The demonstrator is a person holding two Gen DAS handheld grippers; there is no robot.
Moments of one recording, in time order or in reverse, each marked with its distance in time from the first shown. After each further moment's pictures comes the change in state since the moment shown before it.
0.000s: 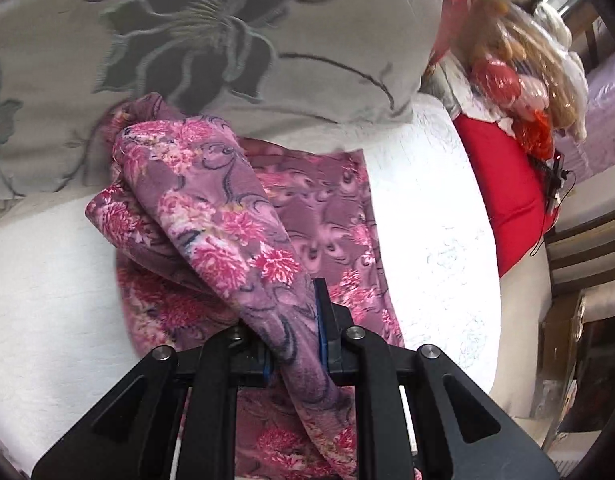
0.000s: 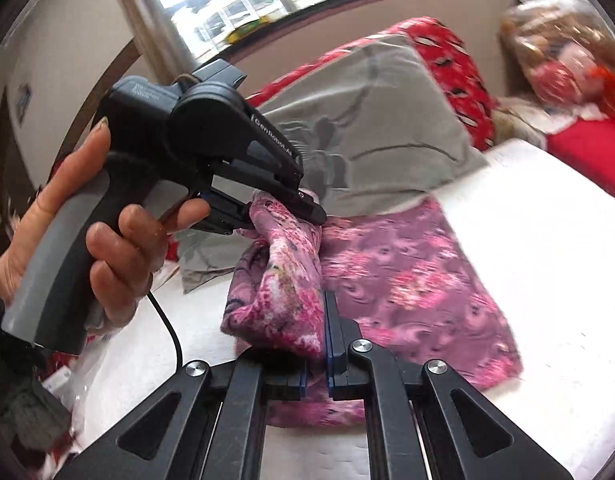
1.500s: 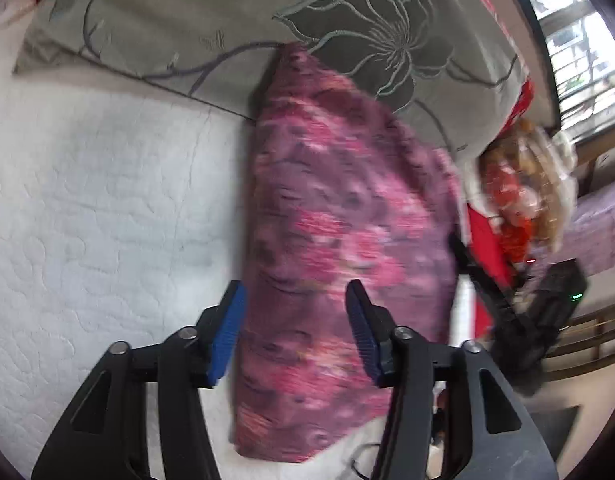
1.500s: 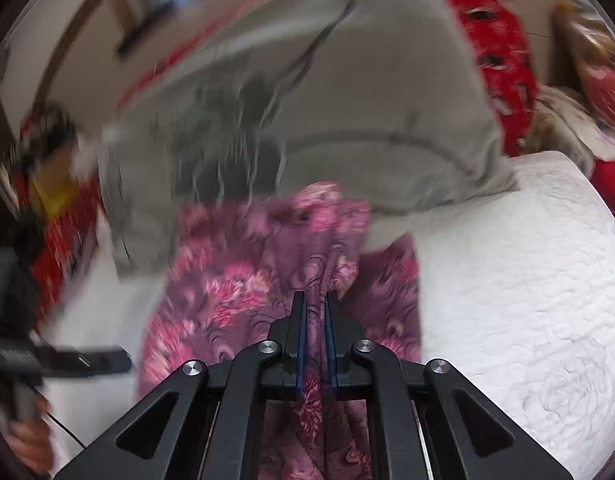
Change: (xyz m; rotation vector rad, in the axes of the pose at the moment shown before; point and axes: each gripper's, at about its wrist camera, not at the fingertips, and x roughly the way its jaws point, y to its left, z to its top) left arm 0.000 0.131 -0.079 -0.337 -0.182 -0.150; right arm 0.117 -0.090 0.099 -0.098 0.219 -0.003
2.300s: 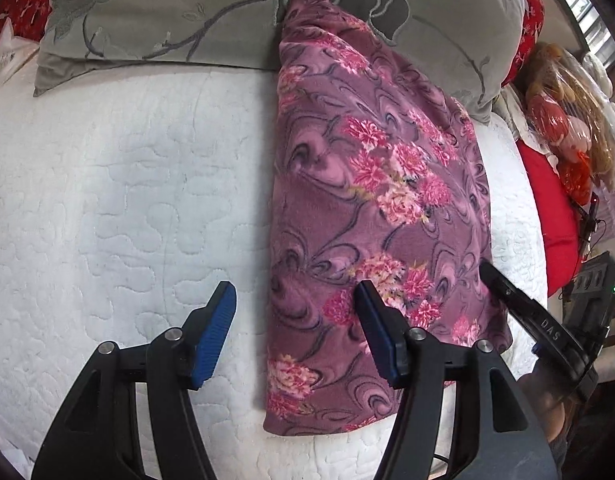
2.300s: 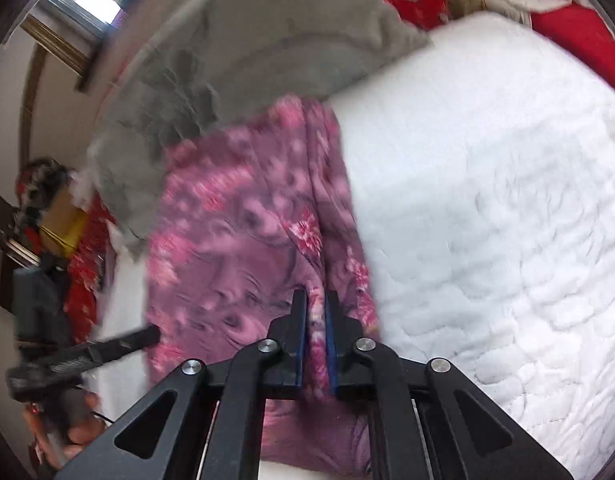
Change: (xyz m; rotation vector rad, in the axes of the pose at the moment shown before) left arm 0.017 -0.034 -0.054 0.143 0.035 0.227; right arm -0.028 -0.066 -0.085 0.251 0.191 0.063
